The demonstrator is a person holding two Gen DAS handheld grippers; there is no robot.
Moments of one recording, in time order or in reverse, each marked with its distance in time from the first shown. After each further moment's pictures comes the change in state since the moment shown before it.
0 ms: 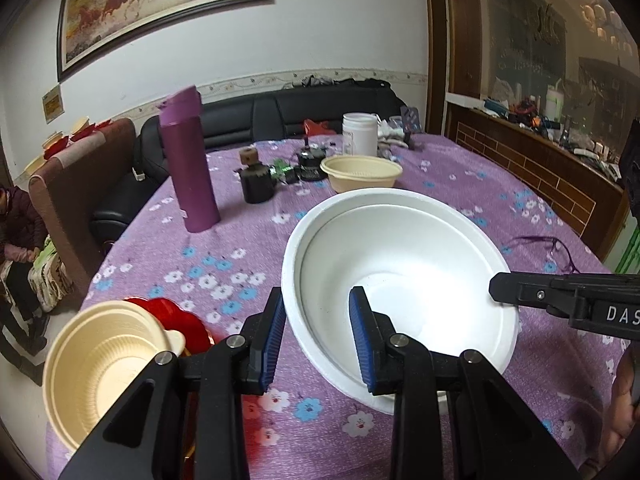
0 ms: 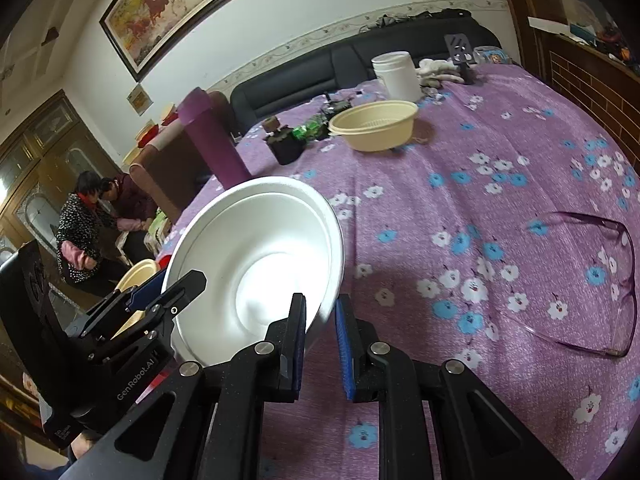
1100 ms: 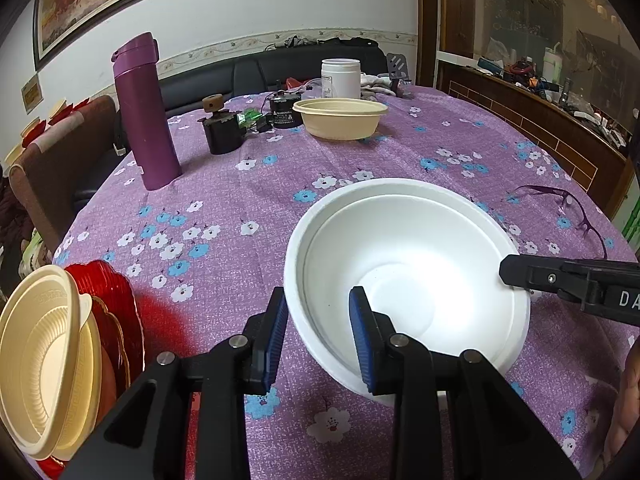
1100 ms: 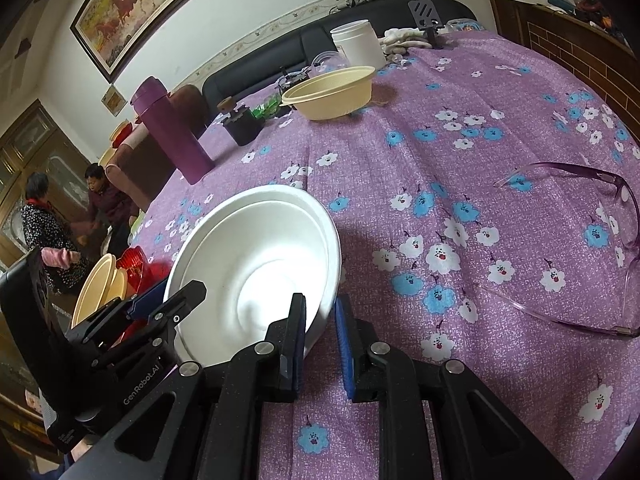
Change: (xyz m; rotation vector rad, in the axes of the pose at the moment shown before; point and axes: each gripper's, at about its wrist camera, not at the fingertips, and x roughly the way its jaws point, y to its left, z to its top) left arm 0.059 -0.029 -0.030 0.041 0.140 -0.030; right arm 0.028 -0.046 -0.018 0.078 0.052 -0.057
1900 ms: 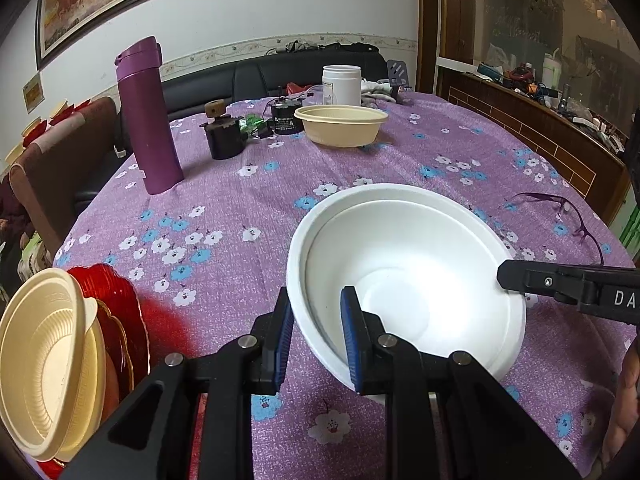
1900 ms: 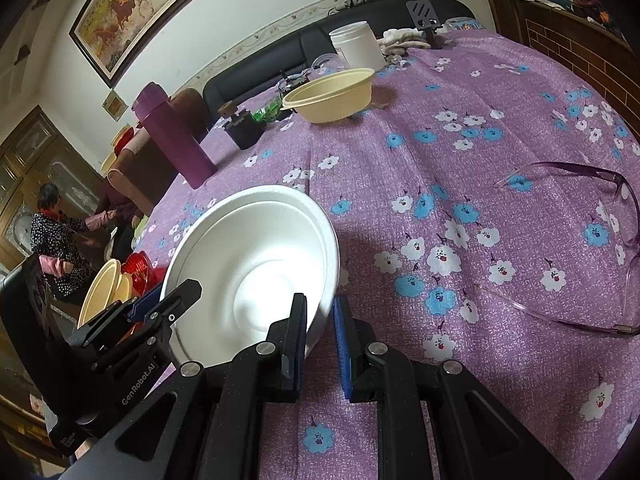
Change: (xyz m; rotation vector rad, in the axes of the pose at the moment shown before) left arm -0.003 0.002 0.001 -0.010 -0.014 -0.006; right arm -0.001 -0.003 0.003 0.019 0.005 0.014
